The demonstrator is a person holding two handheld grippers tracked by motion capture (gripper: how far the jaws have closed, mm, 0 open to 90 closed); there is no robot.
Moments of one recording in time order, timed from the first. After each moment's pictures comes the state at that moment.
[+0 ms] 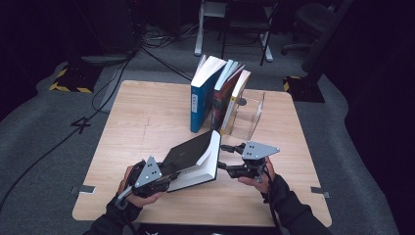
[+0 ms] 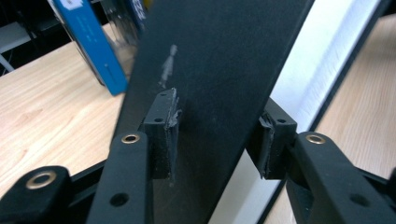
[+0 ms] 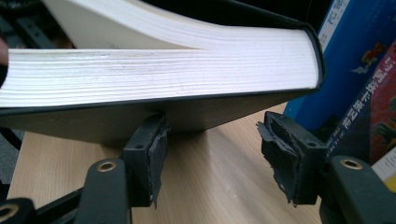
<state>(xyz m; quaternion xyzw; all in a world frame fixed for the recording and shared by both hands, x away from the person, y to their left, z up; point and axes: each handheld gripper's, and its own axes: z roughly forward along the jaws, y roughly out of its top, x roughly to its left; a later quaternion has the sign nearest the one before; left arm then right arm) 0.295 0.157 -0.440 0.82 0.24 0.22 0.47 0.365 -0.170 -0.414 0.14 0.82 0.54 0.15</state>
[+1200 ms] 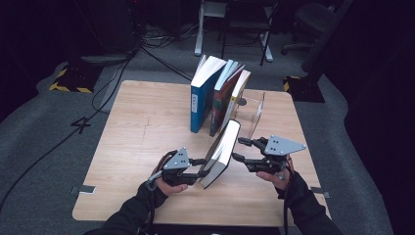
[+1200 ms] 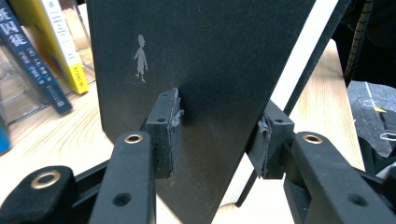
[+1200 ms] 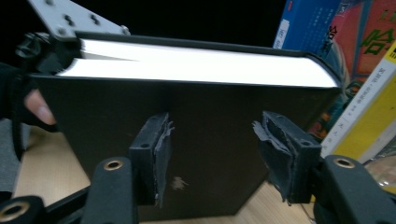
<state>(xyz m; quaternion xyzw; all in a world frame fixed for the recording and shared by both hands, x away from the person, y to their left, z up) 0.348 0.091 -0.452 0.83 0.17 0.09 0.53 0.362 -0.218 -0.382 0.14 0.79 0.57 0.18</state>
